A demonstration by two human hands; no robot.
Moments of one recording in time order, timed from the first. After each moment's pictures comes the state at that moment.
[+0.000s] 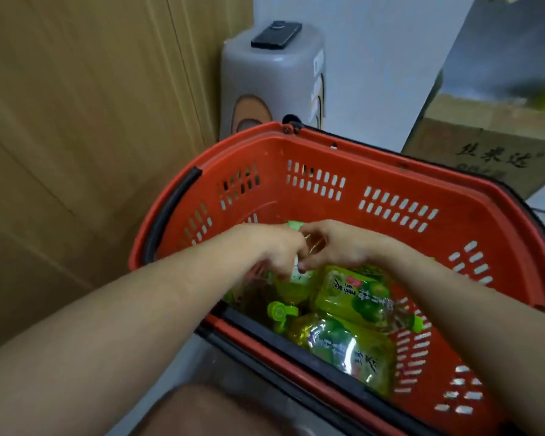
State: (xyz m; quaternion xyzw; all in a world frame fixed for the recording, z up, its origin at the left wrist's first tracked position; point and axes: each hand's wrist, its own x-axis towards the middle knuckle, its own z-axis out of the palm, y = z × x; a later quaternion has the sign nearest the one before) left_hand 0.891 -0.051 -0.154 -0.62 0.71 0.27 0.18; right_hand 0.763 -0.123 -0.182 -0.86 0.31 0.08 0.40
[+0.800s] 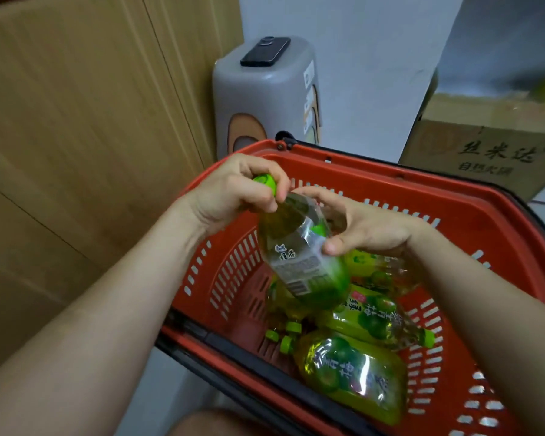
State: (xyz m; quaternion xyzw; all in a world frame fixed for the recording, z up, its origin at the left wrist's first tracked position) left_hand 0.941 -0.048 -0.074 -0.49 0.59 0.48 -0.42; right_hand 0.746 -0.146 -0.132 -0.73 0.16 -0.03 0.66
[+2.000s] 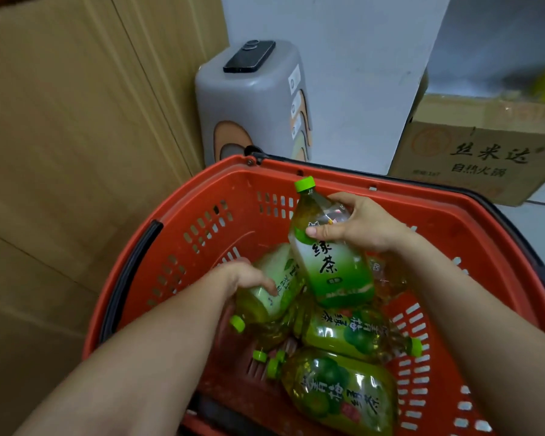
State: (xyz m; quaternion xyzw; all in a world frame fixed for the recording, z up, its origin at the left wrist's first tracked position) left_hand 0.935 -0.084 -0.227 -0.81 0.28 0.51 -0.04; right_hand 0.732 -0.178 -0.148 -0.74 0.44 -0.15 0.49
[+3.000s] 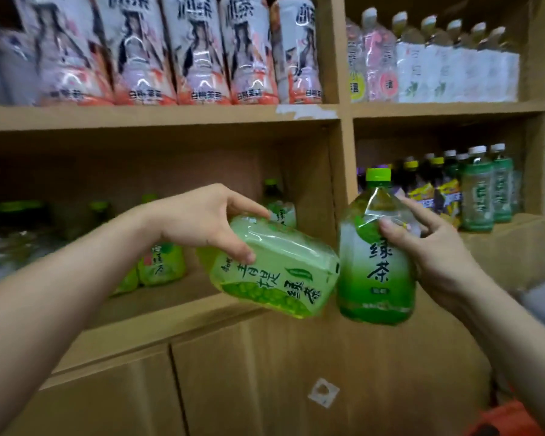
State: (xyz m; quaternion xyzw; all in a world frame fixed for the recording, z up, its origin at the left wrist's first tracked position) left_hand 1.077 0.325 0.248 -0.90 0.42 -0.06 -0.12; right_hand 0.998 0.043 0.134 -0.62 -0.09 -0.34 0.71
